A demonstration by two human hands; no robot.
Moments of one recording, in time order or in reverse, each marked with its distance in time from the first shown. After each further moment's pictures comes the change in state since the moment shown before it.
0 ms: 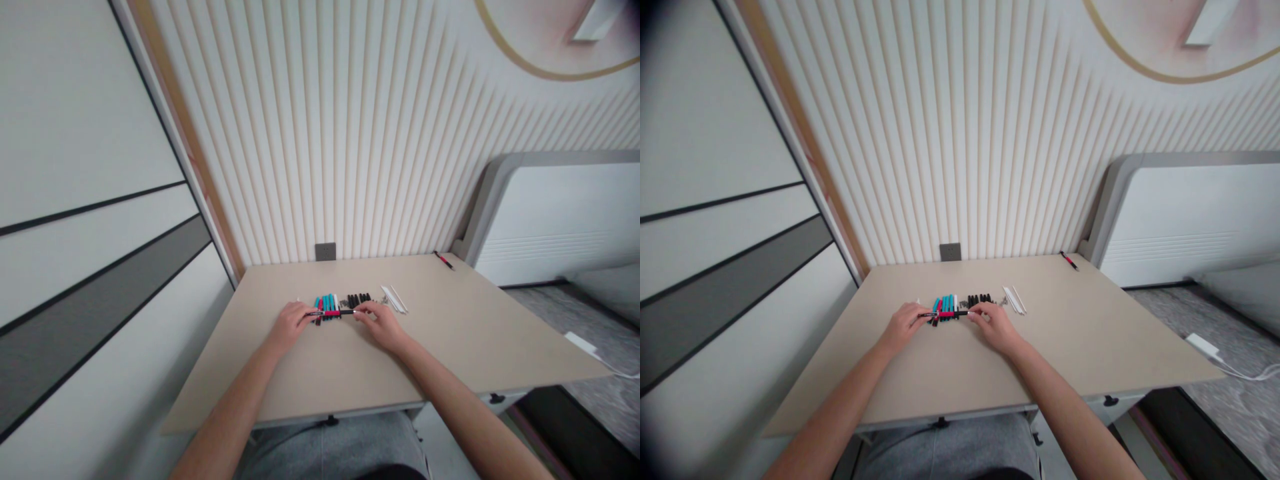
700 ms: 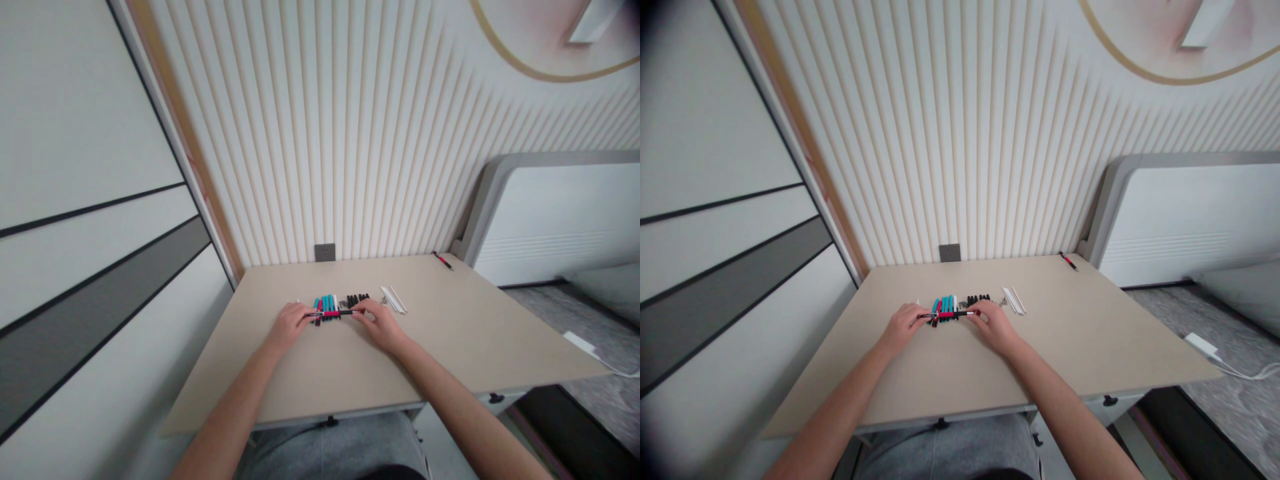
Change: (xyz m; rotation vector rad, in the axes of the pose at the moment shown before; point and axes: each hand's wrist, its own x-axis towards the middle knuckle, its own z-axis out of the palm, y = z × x) left_hand -0.001 -0.003 0.001 0.022 0.000 -0.014; right_hand 0.001 0.000 0.000 -0.009 0.014 -0.067
